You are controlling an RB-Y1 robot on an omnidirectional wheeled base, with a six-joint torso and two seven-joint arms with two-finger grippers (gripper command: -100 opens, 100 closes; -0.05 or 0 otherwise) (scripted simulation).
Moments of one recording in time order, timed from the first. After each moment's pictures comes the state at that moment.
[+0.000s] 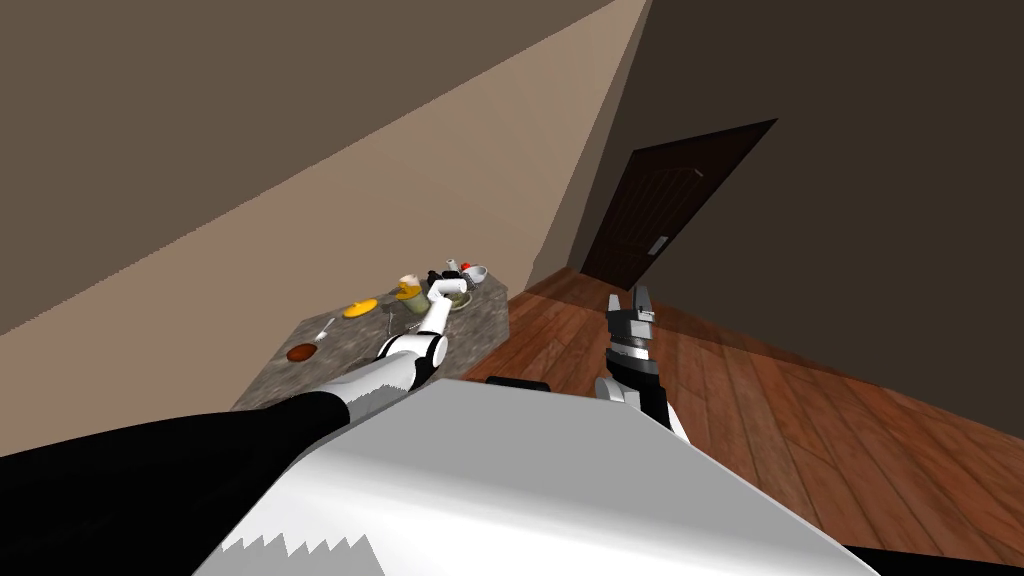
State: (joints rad) left arm -0.63 0.32 0.22 -1.12 0.22 0.75 0.52; right arm 0.54 -0.04 0.00 -2.24 -0.03 -0.48 0.06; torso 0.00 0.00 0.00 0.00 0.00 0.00
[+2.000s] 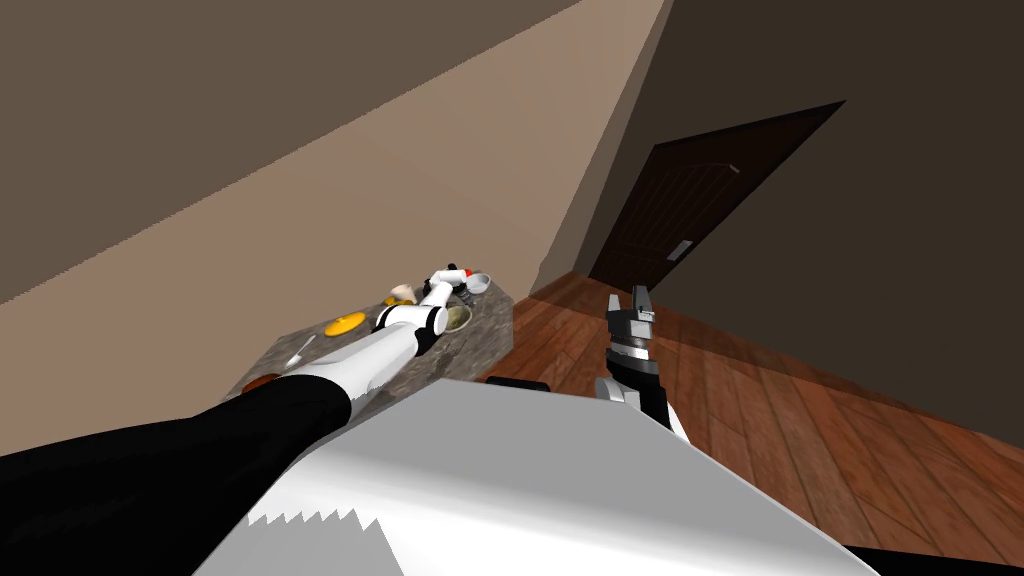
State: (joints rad) left arm -0.93 0.41 0.24 -0.60 0.17 1.27 0.69; right arm 0.54 -0.04 0.00 -2.24 -0.03 -0.48 0.06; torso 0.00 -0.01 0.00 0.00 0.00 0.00
